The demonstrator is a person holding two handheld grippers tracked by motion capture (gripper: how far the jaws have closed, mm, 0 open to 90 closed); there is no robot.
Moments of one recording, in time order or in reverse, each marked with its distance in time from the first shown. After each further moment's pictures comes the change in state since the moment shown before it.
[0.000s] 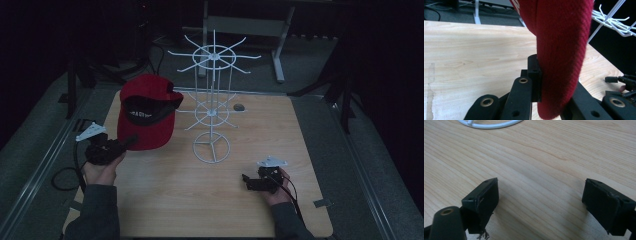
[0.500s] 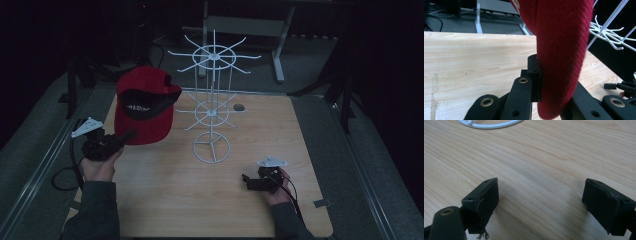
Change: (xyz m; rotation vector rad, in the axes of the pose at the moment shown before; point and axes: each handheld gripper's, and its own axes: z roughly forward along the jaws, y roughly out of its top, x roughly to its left) left arm -0.003 0.014 -0.005 -0.039 0.001 0.008; right arm 0.000 0.000 0.000 0.000 0.000 0.001
